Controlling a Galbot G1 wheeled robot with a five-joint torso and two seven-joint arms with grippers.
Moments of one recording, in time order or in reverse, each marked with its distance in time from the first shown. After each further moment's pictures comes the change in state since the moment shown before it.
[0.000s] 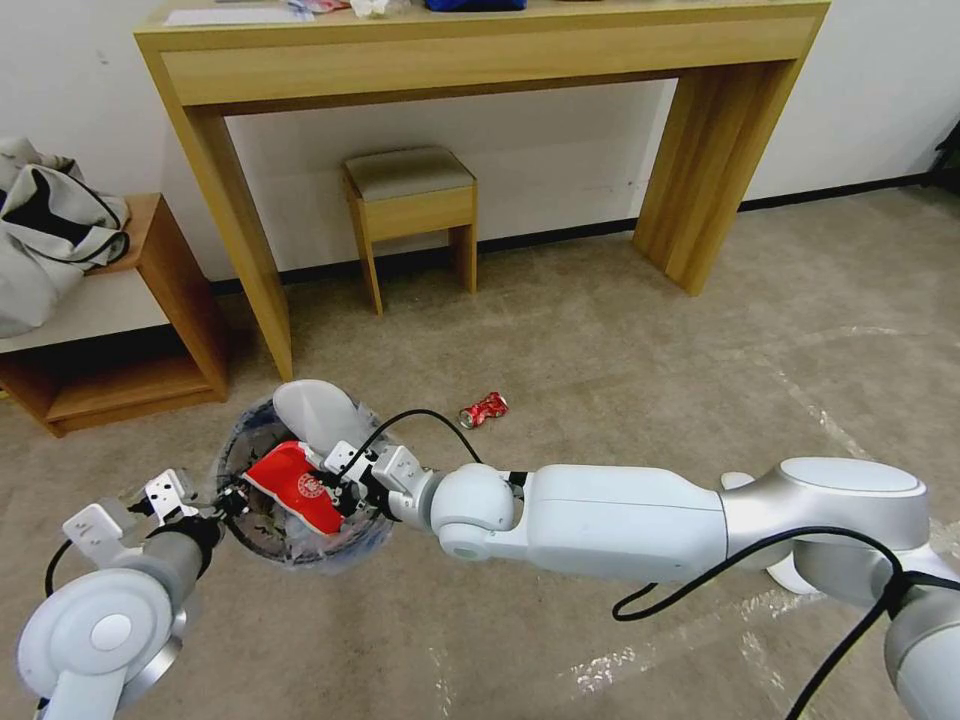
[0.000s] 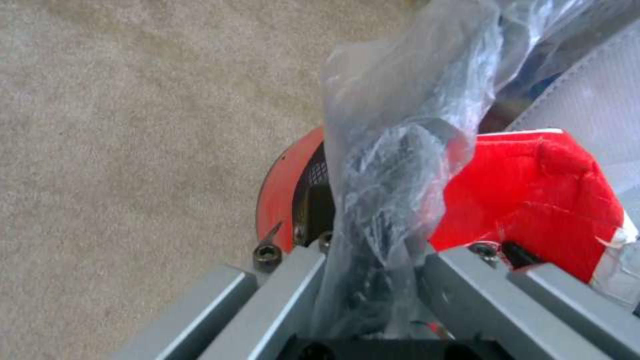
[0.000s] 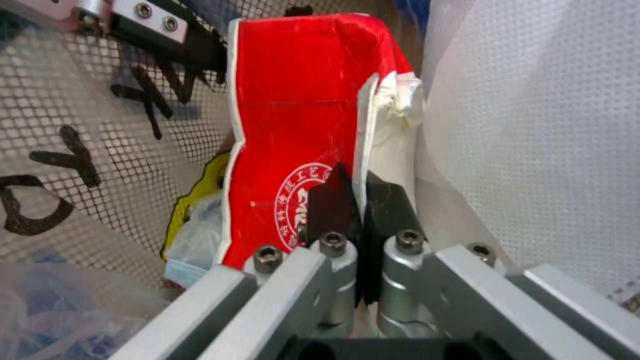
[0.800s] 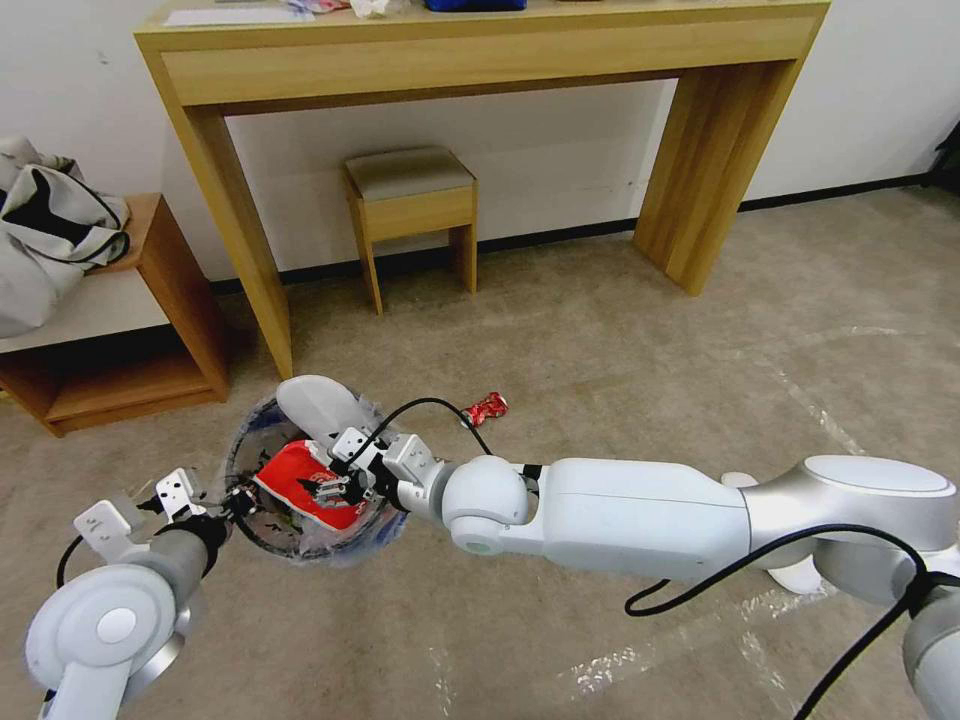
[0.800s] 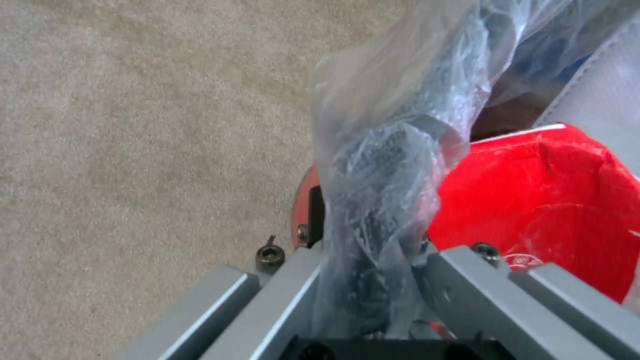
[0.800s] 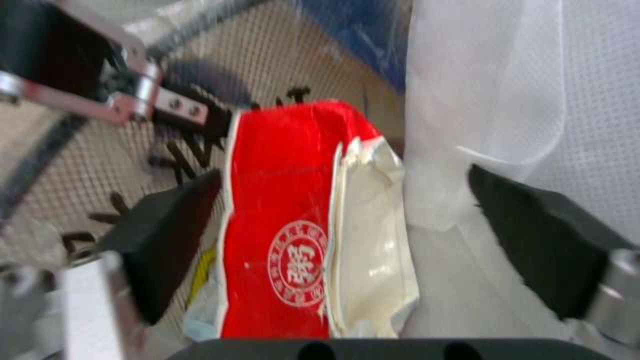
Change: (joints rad) left arm -0.013 0.004 0.005 0.019 -0.001 0.001 0.013; right arm 0.025 -0.070 0.031 0.094 0.018 -0.008 0.014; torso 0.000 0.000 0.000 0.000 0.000
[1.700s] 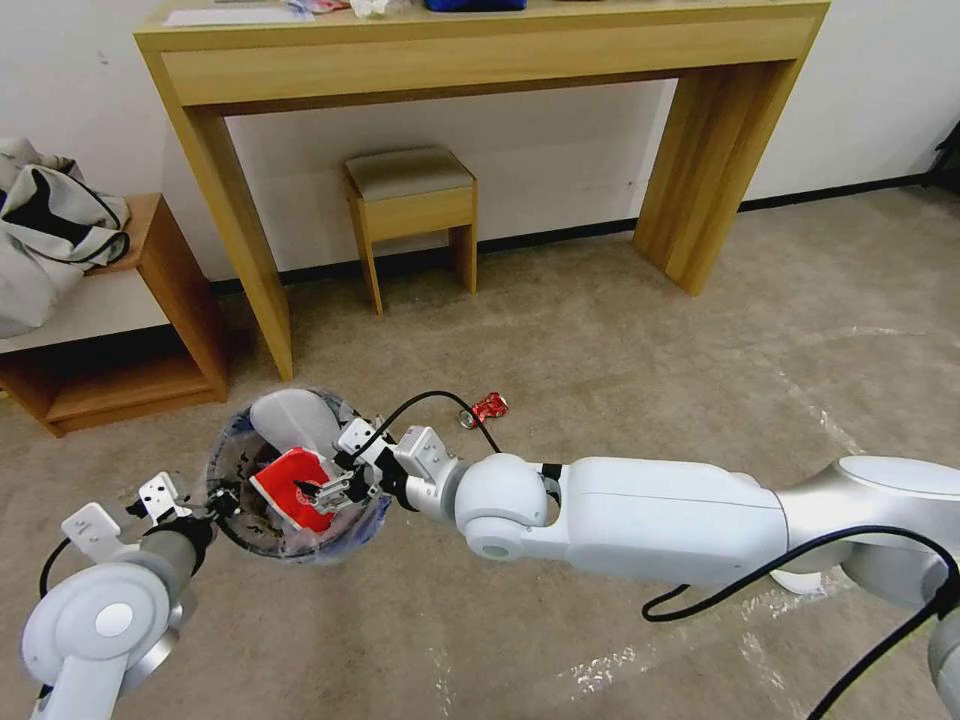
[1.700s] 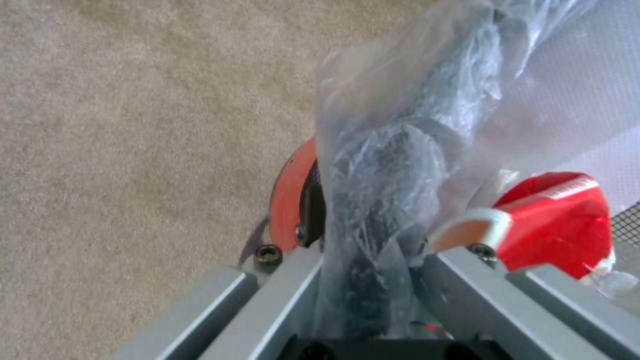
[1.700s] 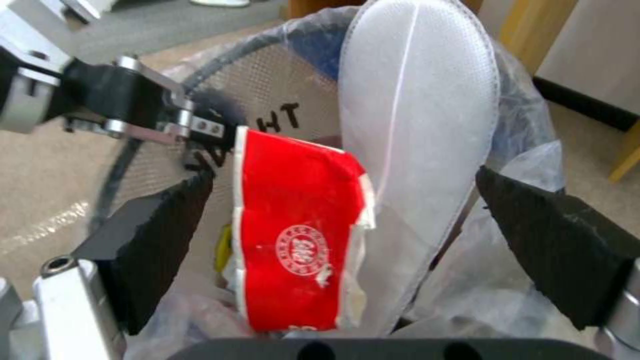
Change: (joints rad) left arm -0.008 0.014 -0.011 0.044 0.009 -0.004 -0.014; right arm -0.010 -0.043 0.034 0.105 0.057 -0.011 0.046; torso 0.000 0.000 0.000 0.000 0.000
